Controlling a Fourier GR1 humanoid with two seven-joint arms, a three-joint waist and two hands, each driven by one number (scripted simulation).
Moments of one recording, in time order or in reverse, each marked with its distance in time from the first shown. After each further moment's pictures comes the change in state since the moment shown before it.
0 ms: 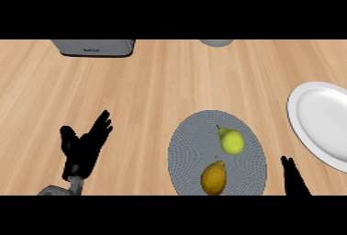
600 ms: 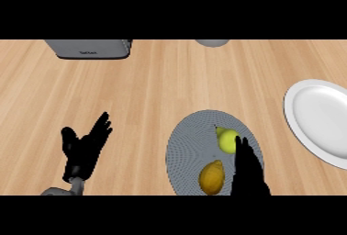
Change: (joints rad) left arm 0.017 -0.035 0.035 0.010 -0.043 -0.017 0.007; right arm -0.236 0.229 0.078 0.240 0.103 0.092 0.079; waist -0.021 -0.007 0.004
